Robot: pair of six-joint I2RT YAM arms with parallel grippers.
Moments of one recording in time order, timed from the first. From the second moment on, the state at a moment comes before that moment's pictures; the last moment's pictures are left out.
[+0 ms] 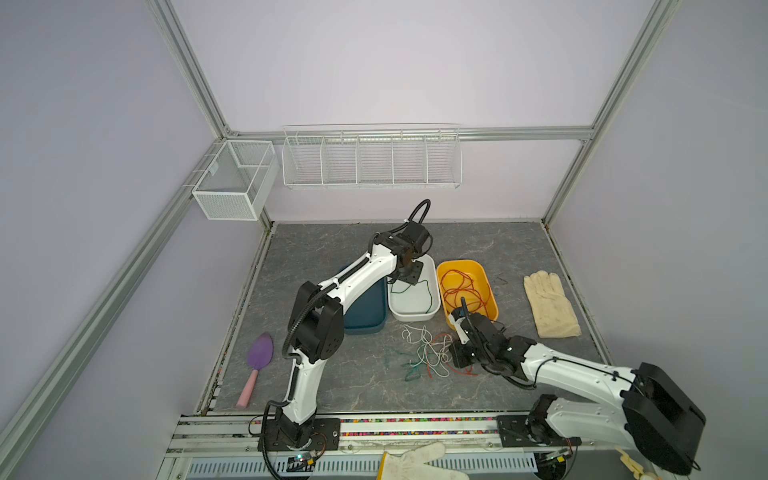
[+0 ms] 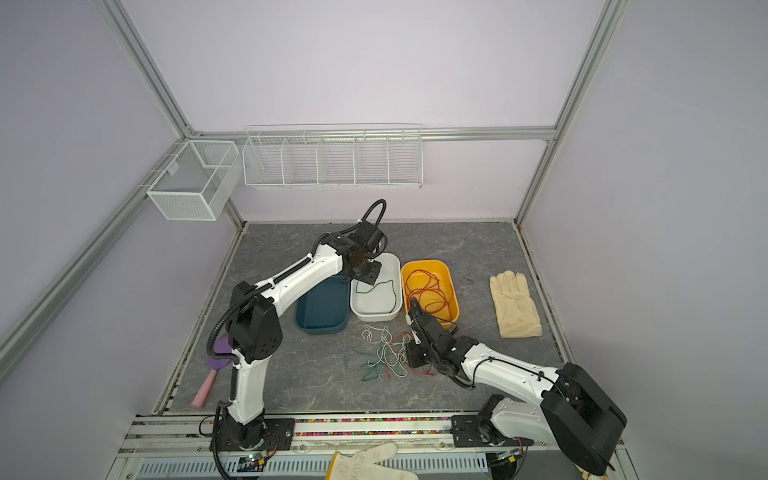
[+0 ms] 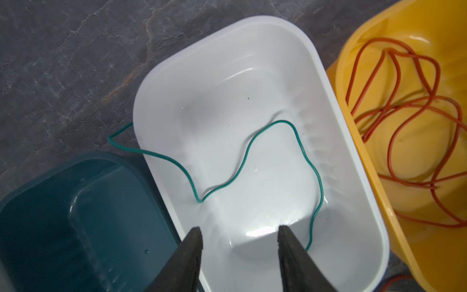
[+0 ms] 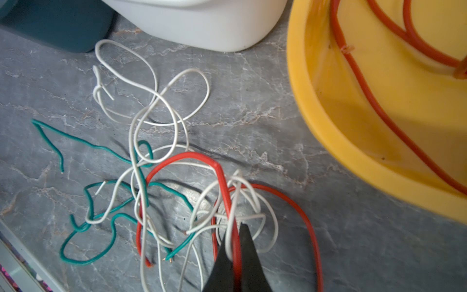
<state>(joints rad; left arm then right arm) -0.71 2.08 1.90 -0.96 -0.11 -0.26 0.79 1.19 0.48 -0.25 -0.03 0.46</state>
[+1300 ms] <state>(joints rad) -0.68 2.20 1.82 -0.81 -0.25 -0.42 0.79 1.19 0.48 -0.25 -0.04 0.46</state>
